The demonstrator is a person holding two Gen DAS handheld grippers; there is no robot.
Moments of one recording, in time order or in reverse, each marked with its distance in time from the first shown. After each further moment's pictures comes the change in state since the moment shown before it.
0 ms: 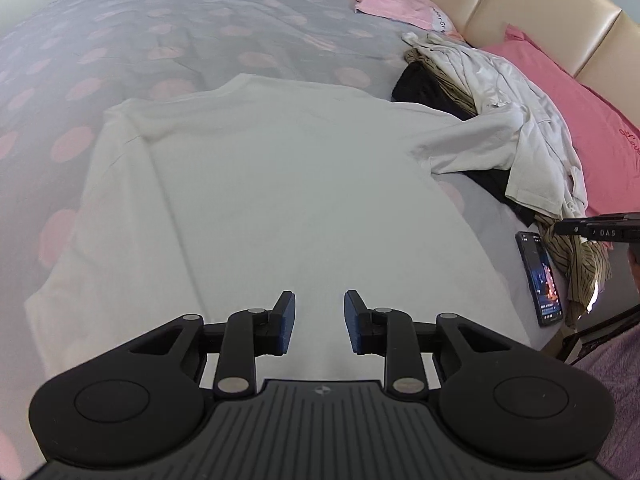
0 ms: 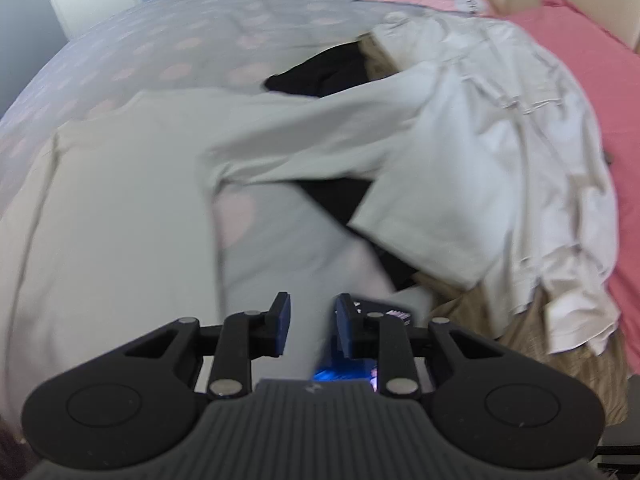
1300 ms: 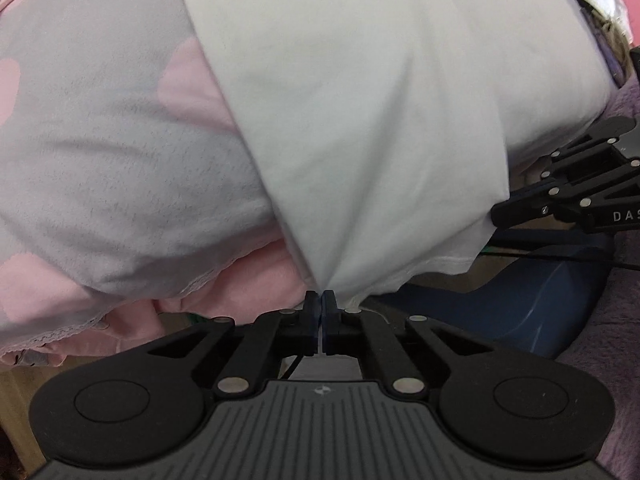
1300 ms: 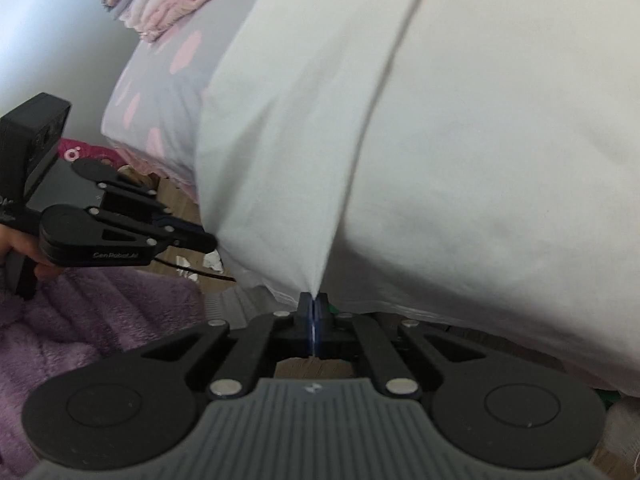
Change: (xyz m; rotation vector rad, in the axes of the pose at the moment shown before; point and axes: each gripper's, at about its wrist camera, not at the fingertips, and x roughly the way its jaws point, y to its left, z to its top) left arm -0.015 0.121 -0.253 -0.052 0.455 0.056; right arm 0.067 0.371 -0.214 -0.310 0.449 0.699
